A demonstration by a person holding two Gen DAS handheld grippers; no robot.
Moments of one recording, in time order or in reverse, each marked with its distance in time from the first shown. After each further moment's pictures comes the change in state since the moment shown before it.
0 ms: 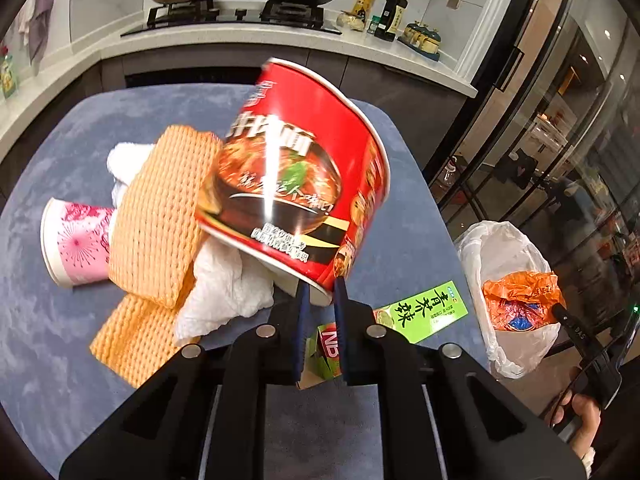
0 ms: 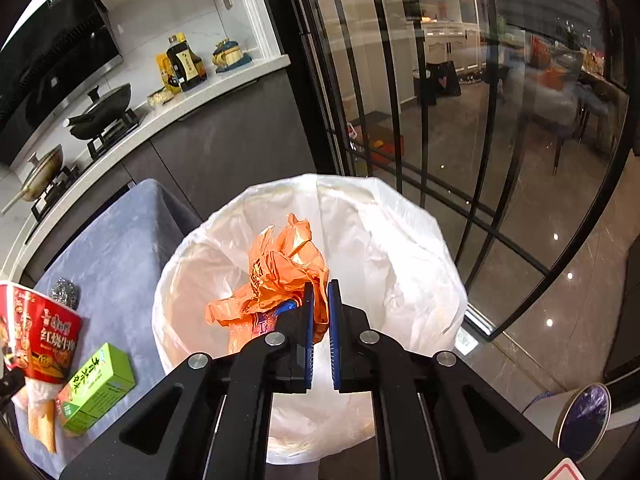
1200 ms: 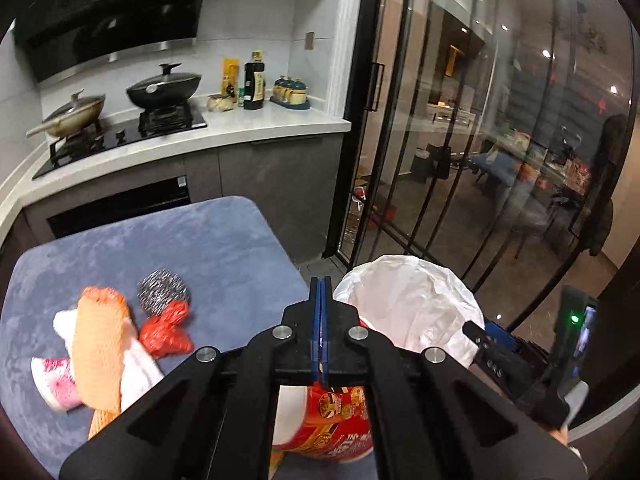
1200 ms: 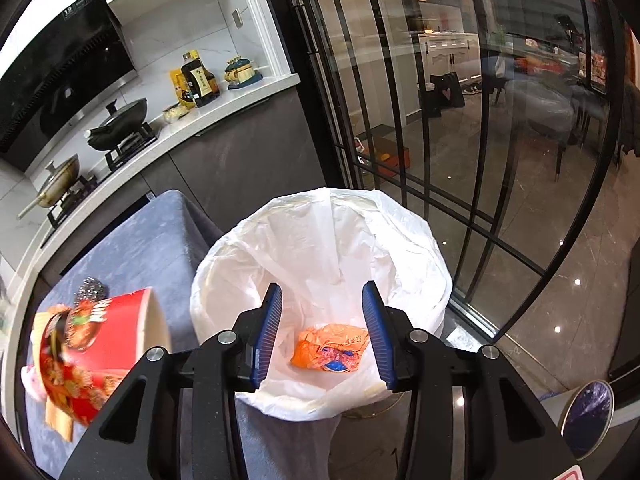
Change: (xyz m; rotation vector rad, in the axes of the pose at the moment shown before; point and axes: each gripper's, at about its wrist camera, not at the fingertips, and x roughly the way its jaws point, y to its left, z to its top) left arm -0.057 -0.131 0.027 0.376 -0.207 -0.199; right arm -0.052 0.007 -0.013 0.010 -0.055 0.040
